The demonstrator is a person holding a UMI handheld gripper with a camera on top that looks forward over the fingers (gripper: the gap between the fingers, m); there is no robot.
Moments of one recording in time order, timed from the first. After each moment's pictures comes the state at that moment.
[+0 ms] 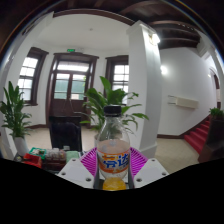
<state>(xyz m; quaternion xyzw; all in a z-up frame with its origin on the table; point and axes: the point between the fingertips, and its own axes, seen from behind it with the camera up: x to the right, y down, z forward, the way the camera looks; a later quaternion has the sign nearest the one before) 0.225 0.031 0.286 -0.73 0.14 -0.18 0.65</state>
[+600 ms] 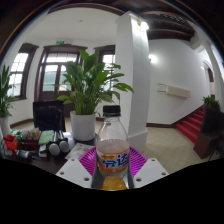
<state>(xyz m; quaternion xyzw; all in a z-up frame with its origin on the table) 0.330 0.021 0.140 -0.74 0.20 -0.20 0.61</state>
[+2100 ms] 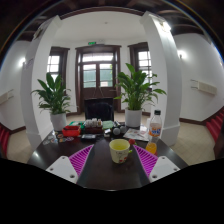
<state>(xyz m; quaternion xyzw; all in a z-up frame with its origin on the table) 0.078 -0.178 0.199 -0.79 0.06 -0.03 0.61</state>
